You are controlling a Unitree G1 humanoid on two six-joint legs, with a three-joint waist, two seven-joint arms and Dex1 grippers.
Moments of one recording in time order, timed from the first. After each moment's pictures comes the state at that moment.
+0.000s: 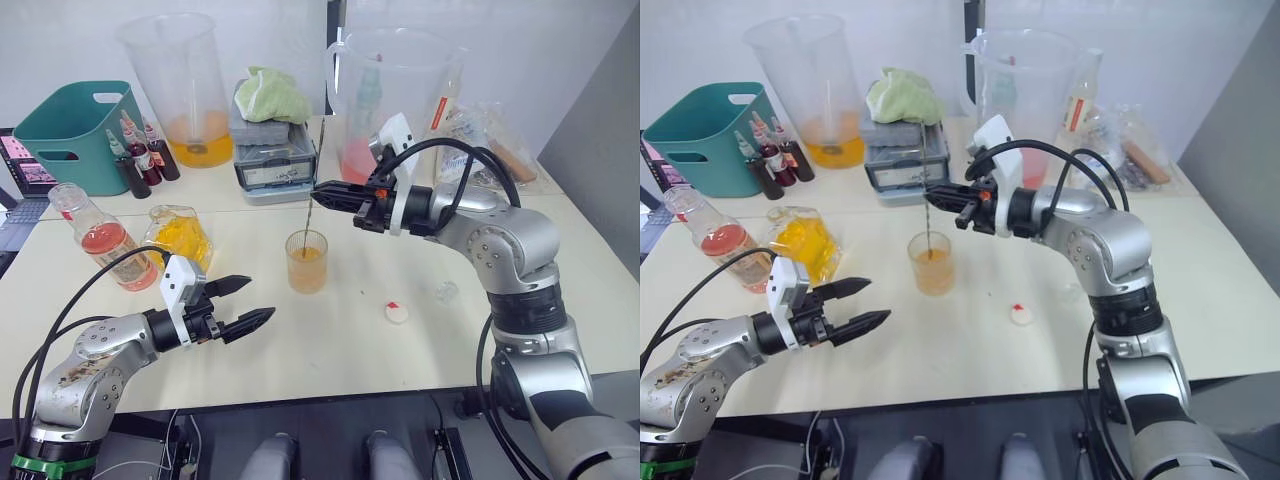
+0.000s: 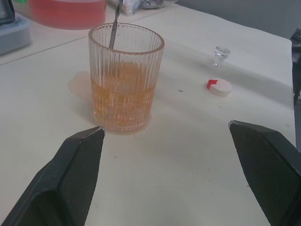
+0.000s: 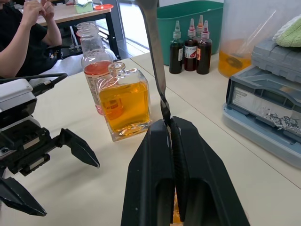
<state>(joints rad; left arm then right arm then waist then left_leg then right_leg) -0.06 0.67 0.19 -0.35 -0.65 0.53 -0.88 -0.93 -0.44 0.10 -0.14 0.62 0.89 0.69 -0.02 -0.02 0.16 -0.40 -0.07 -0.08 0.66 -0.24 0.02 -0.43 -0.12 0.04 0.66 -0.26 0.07</state>
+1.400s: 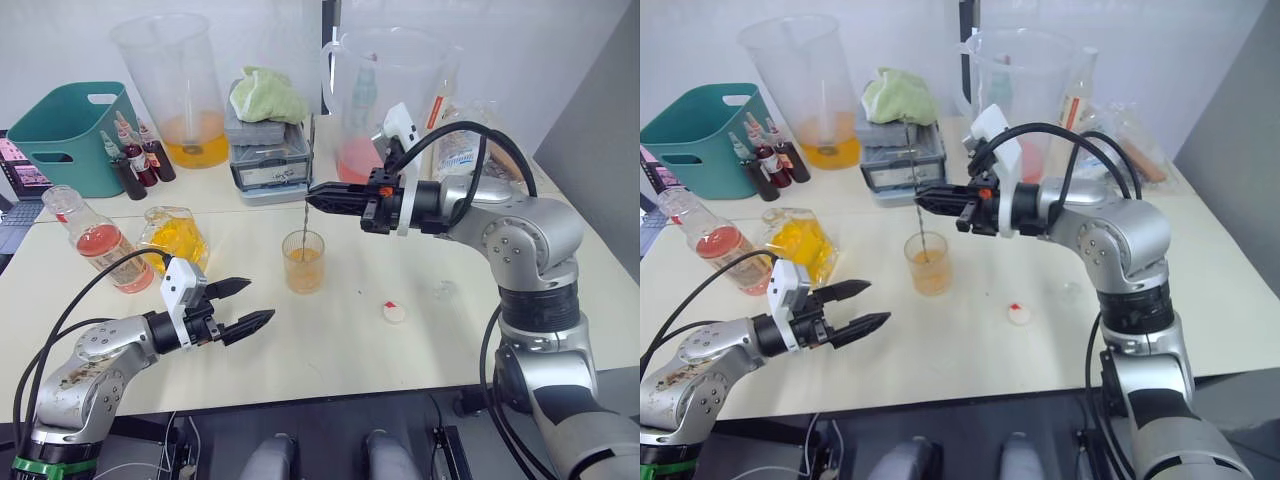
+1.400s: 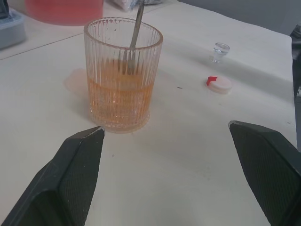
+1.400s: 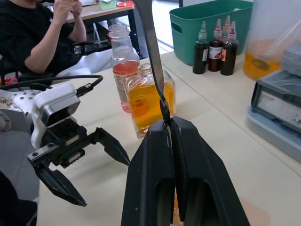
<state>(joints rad) -0.06 0.67 0.19 -0.35 -0.63 0.53 -0.88 -0.96 -0.42 0.06 -0.18 0.66 1.00 0.75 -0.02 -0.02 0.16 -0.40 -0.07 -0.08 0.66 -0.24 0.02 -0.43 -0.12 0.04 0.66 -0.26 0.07</state>
